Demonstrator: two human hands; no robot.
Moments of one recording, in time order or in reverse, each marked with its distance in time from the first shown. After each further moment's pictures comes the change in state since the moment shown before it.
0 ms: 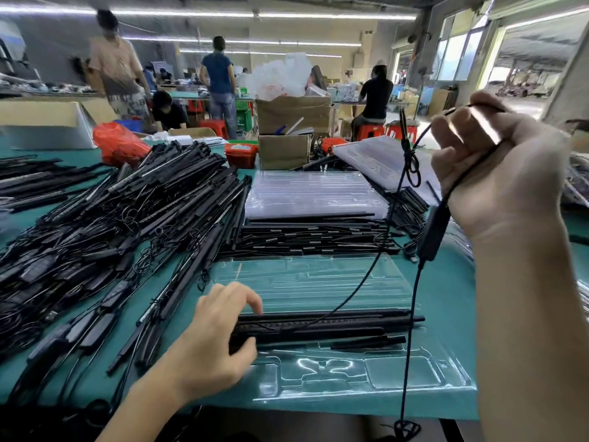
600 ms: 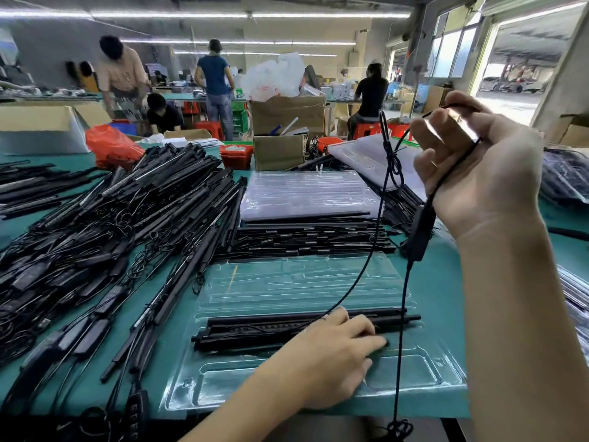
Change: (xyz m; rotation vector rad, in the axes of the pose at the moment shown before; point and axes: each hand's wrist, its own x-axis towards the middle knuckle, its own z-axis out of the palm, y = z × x) left_hand 0.060 0.076 0.091 0.267 -0.352 0.391; right_hand 0.005 0.003 -0.002 -0.055 -0.018 0.001
